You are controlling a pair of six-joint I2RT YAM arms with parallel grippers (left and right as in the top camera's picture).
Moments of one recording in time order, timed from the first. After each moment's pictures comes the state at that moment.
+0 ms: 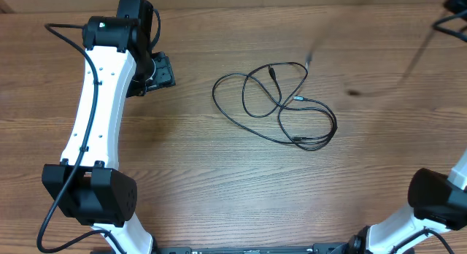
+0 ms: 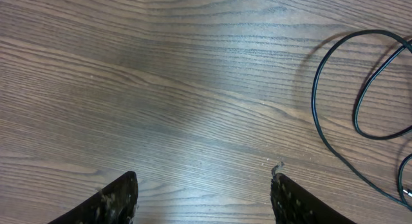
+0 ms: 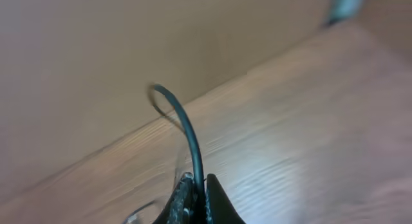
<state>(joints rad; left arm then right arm) -0.10 1.88 1.94 -1.44 -0.03 -0.39 -0.37 1.86 2.42 -1.22 -0.15 0.27</state>
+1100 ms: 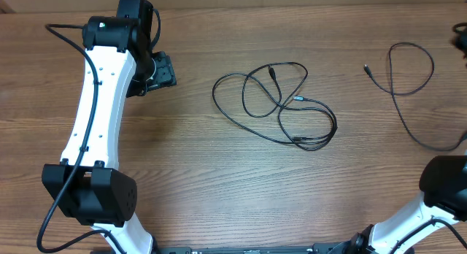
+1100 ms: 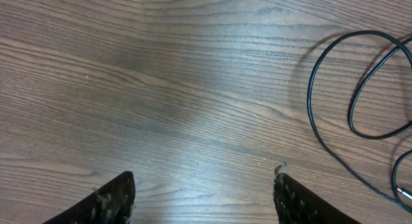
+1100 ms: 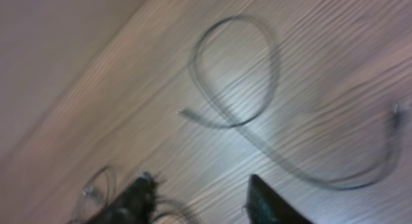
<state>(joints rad) -0.10 1.88 1.94 -1.43 -0.02 -0.39 -0.49 1.97 2.30 -1.41 -0.24 0.27</state>
